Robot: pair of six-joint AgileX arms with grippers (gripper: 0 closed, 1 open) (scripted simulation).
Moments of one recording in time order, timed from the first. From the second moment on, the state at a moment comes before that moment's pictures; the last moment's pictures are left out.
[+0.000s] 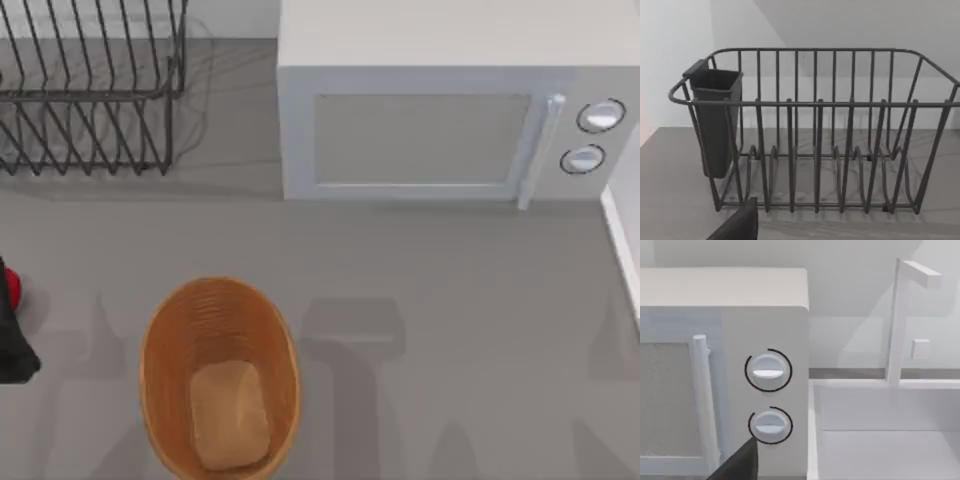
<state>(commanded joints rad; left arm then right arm) 0.00 0.00 0.00 0.00 0.00 0.00 0.00 0.00 0.00 0.00 0.00 0.00</state>
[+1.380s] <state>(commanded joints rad) 0.12 1.66 1.15 -0.91 0.03 -0.01 0.00 0.00 0.00 0.00 0.00 0.00</state>
